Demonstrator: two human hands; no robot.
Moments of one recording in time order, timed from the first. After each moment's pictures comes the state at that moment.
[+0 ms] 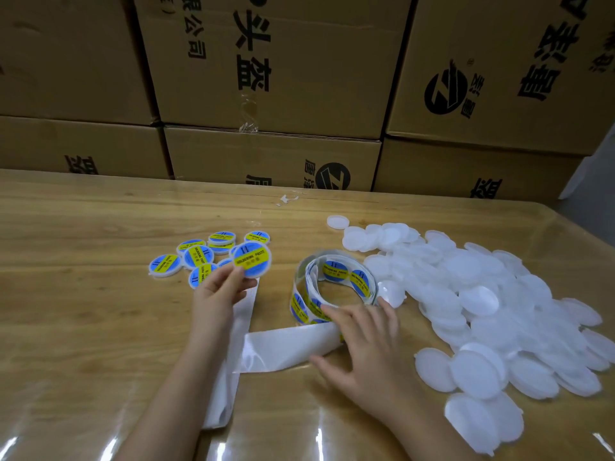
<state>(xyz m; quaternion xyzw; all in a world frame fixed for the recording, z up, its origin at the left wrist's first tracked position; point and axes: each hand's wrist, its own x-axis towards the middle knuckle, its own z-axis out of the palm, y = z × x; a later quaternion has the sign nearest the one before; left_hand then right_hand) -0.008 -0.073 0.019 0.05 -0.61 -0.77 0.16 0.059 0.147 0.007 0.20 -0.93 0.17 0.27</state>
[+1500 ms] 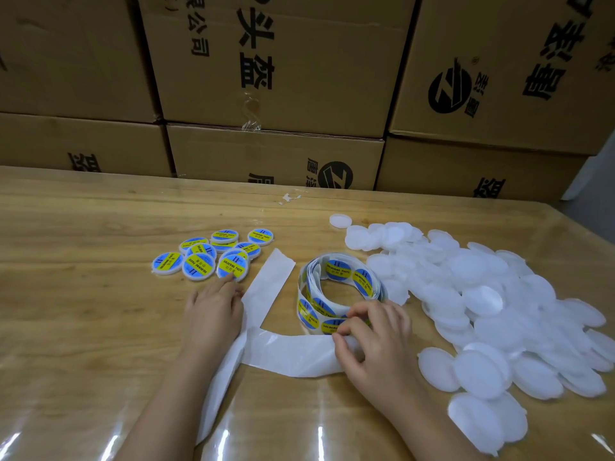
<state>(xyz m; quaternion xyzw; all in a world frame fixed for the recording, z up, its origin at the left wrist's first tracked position) -0.011 -0.095 -0.003 0.03 -0.96 -0.22 0.19 0.053 0.149 0.001 0.17 -0.89 0.20 0.37</state>
